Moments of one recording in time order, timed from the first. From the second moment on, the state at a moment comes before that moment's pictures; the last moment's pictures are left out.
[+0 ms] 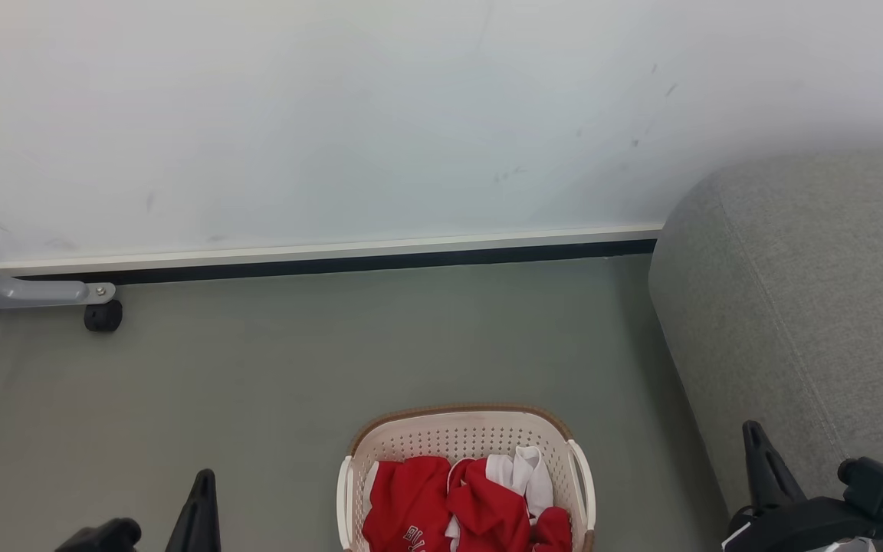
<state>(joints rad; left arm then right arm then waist) 0.10 0.09 -0.08 0.12 -0.53 0.07 -0.06 -0.06 -0.22 0.24 0.27 0.65 -0.07 -0.14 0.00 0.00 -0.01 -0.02</state>
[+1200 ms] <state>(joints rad) 0.01 0.06 0.01 0.21 -1.07 -0.03 0.03 -0.07 -0.13 0.05 0.29 1.13 0.03 -0.01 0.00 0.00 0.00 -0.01</state>
